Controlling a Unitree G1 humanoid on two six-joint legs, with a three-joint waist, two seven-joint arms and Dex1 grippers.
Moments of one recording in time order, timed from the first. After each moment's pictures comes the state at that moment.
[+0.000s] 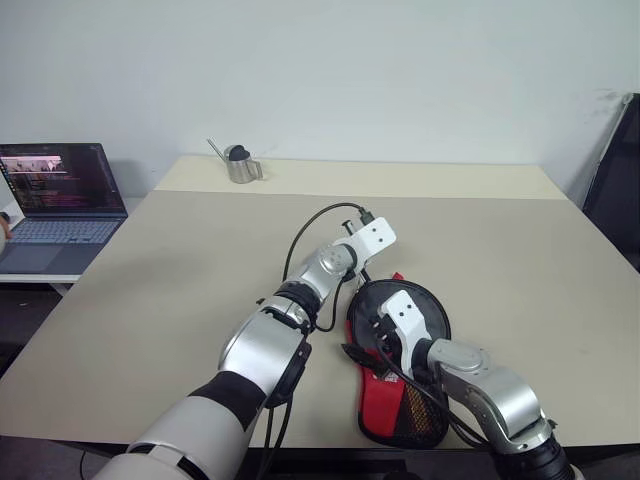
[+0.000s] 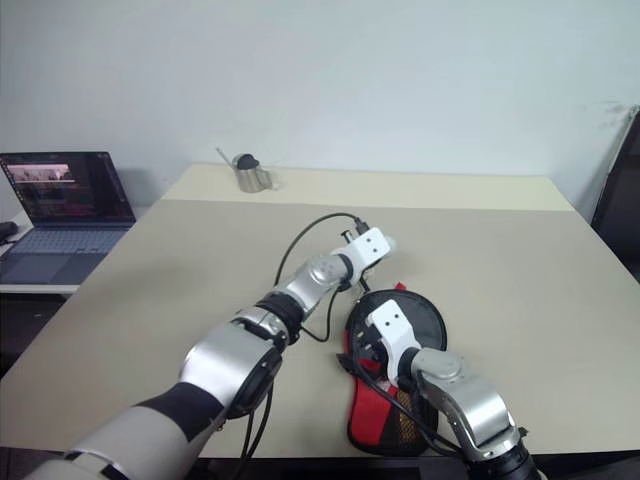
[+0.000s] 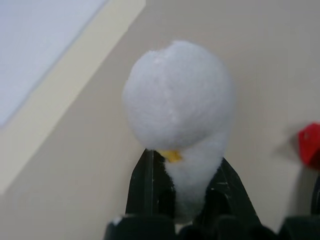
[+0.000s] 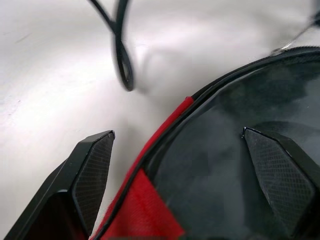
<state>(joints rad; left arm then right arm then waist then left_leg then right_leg) -1.27 -0.01 -0.23 1.39 0.39 -0.19 -0.30 -0.22 -0.26 0.30 -0.39 0.23 0.90 0.44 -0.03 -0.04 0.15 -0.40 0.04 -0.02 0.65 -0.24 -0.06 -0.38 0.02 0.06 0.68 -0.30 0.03</state>
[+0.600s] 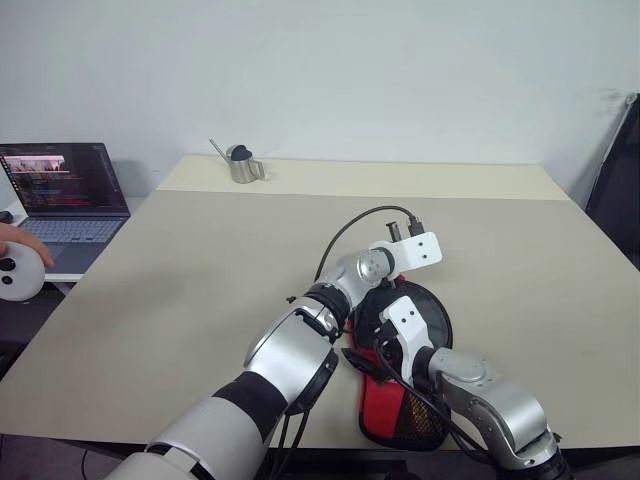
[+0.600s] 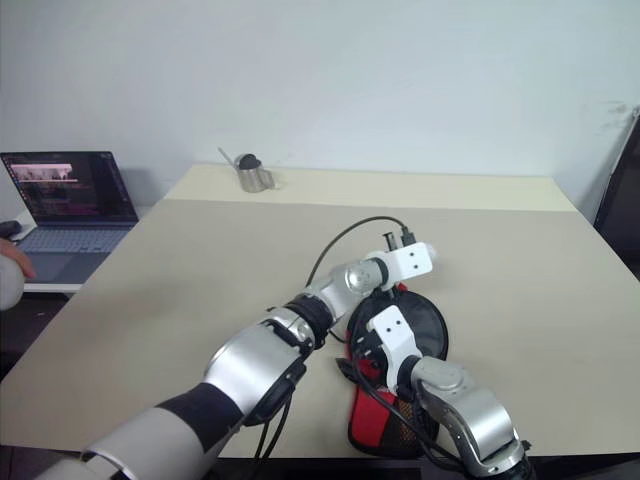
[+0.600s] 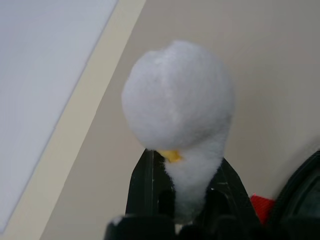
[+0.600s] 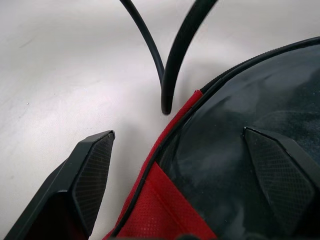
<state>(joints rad) -1.30 -0.11 -0.33 1.40 0.52 -0.27 -0.26 -0.18 -0.25 0.29 -0.45 0.26 0.94 0.38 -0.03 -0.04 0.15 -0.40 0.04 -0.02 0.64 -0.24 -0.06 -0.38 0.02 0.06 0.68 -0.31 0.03</state>
